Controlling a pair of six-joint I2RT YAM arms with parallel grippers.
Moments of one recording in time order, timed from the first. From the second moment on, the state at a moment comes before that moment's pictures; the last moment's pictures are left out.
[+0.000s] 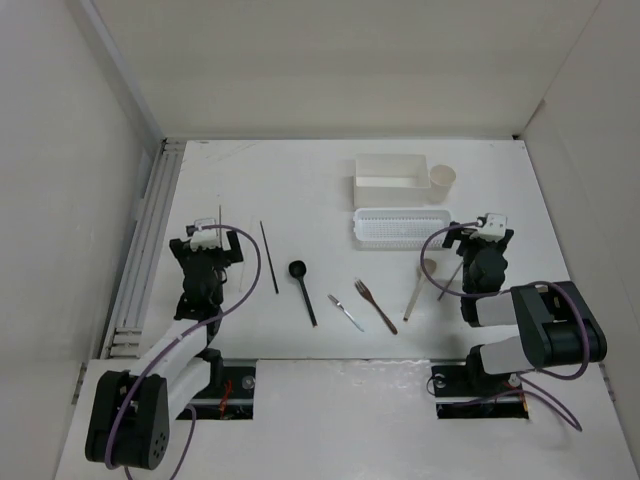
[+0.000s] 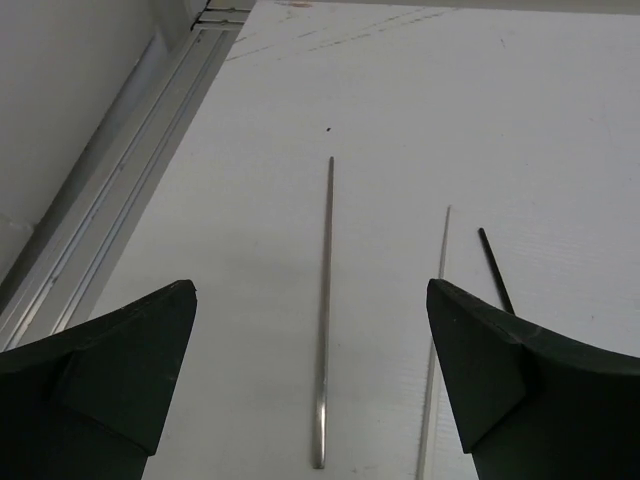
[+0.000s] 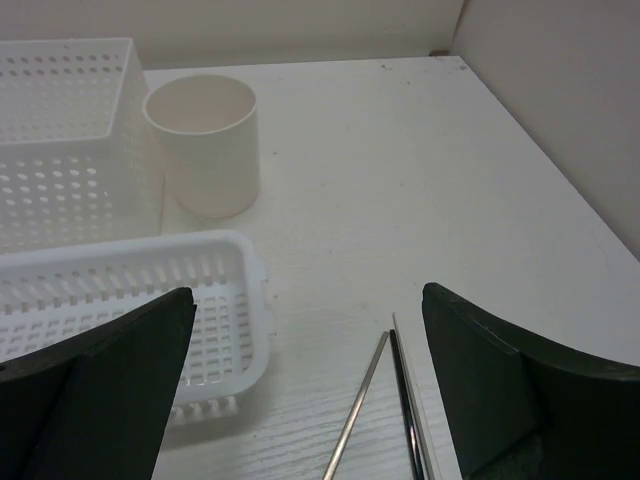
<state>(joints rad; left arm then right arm) -0.15 0.90 0.14 0.65 -0.35 0.00 0.08 1.41 0.16 1.29 0.29 -0.05</state>
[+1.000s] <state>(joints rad) -0.15 1.00 0.66 0.16 0.06 0.23 -0.26 1.38 1.55 -0.49 0.02 -0.05</state>
